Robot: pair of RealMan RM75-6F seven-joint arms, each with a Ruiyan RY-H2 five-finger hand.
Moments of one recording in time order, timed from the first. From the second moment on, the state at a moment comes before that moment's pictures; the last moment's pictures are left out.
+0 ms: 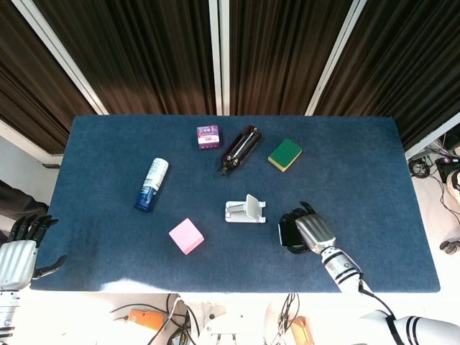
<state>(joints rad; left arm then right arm) 0.00 -1.21 0.01 -1.49 1.51 1.50 -0.06 0.50 -1.49 0.03 -1.57 -1.32 1.03 -0.18</state>
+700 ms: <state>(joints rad) 0.00 -1.20 0.01 -1.49 1.51 1.51 -0.06 0.50 -1.43 0.12 -1.62 -1.47 1.15 0.28</state>
